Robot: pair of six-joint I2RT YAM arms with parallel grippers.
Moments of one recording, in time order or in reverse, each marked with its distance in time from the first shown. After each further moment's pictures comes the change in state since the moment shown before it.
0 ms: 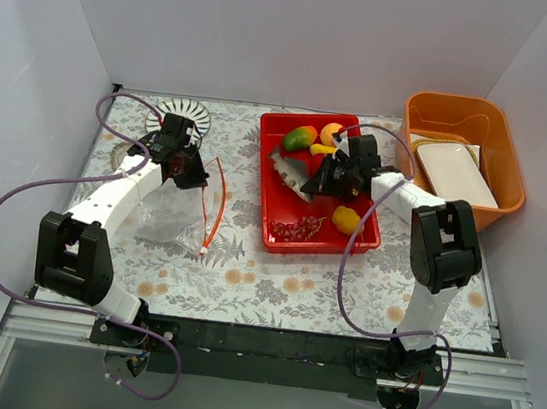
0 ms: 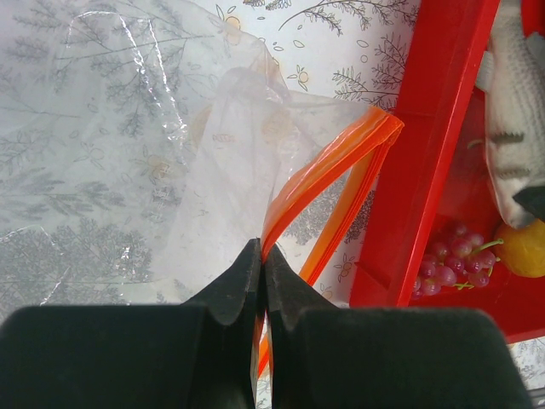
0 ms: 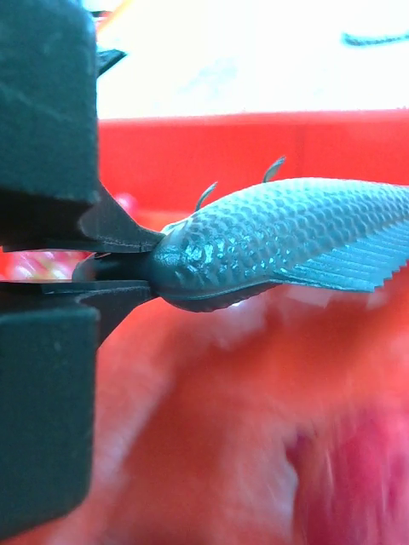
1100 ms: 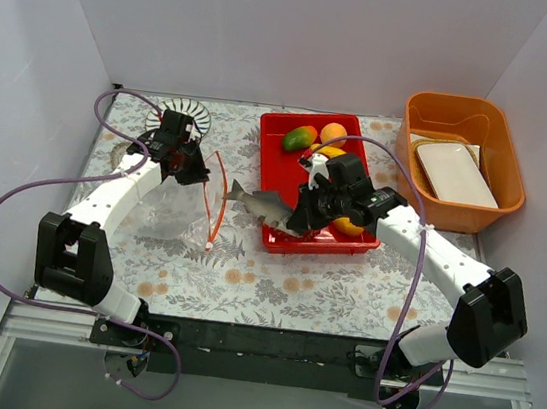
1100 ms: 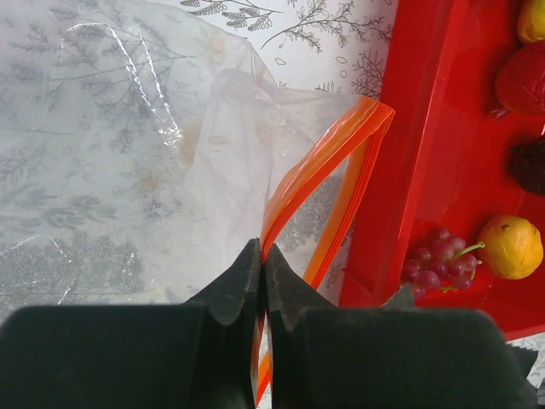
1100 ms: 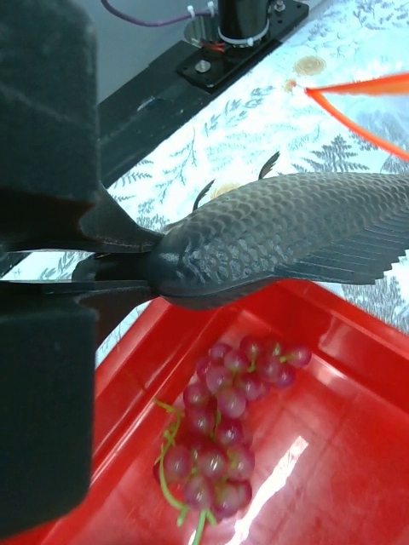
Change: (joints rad) left arm 0.000 -0.002 0.020 0.013 0.004 -0.001; right arm 0.301 -0.492 -0.142 -0.350 0.123 -0.248
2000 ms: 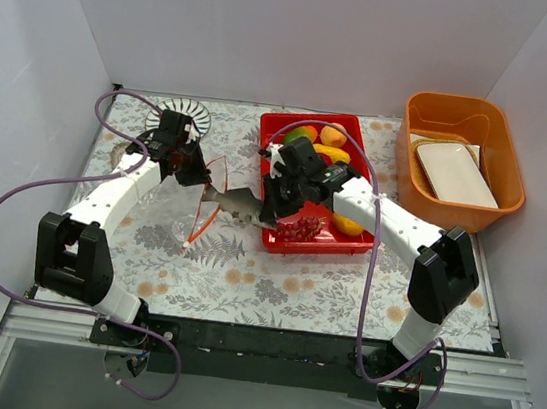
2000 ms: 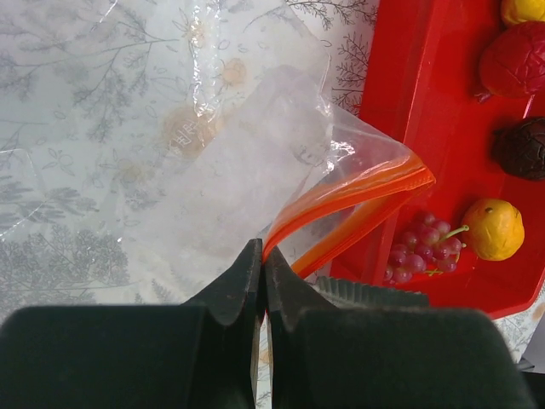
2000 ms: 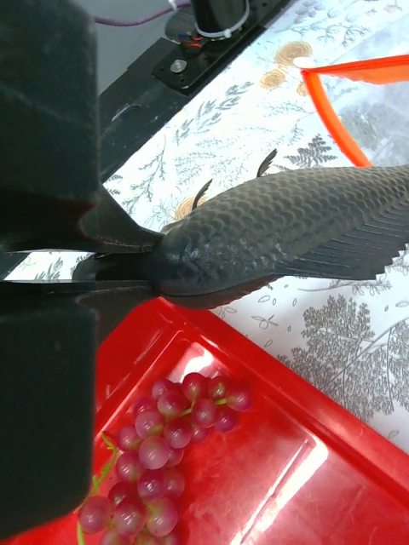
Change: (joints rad) left arm 0.003 0.001 0.000 -0.001 0.063 -0.009; right arm 0.141 0.306 0.345 -0.144 0.100 0.040
